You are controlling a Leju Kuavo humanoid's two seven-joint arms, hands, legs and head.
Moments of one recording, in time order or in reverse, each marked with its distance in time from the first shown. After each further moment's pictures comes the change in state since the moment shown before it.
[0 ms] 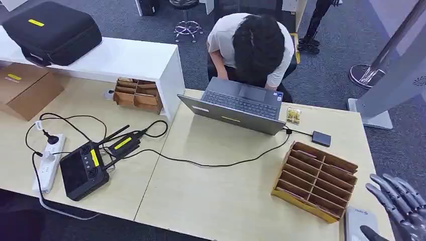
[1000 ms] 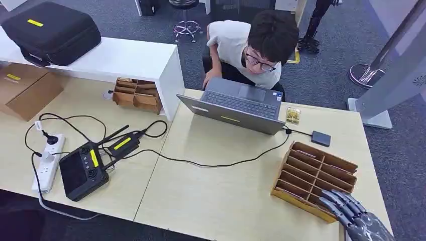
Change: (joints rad) left arm -0.018 0.001 -0.004 0.000 -0.051 -0.048 -0.002; right arm -0.163 0.053 0.330 0.163 -0.001 0.088 0.032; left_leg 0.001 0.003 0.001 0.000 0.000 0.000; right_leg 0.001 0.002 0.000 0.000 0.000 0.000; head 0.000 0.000
